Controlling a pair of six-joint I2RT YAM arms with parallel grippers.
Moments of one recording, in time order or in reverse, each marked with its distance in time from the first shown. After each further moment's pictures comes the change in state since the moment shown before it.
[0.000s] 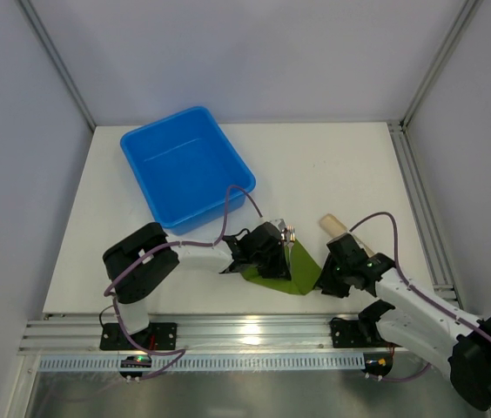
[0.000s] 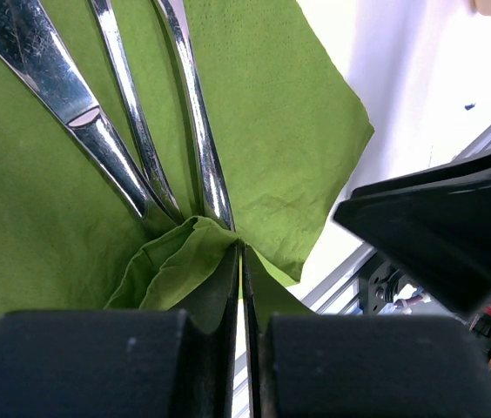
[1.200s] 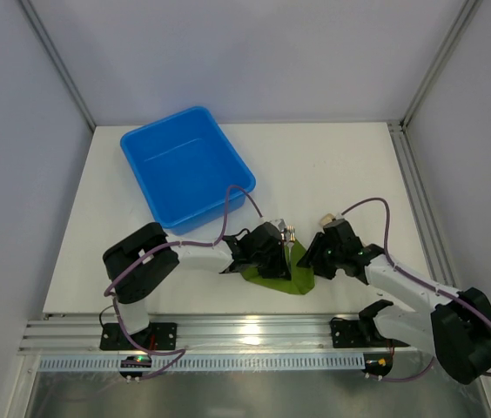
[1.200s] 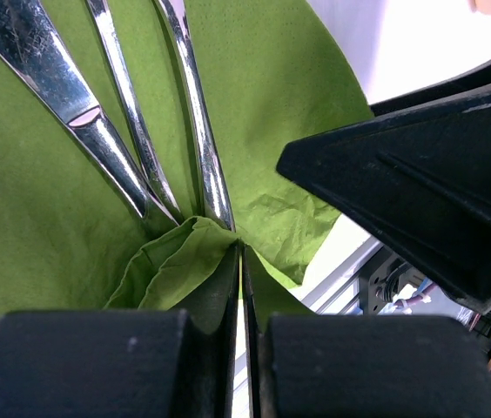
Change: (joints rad) left arm 0.000 0.000 0.000 0.000 0.000 0.000; right arm -0.059 0.205 -0.005 0.365 -0.082 -0.002
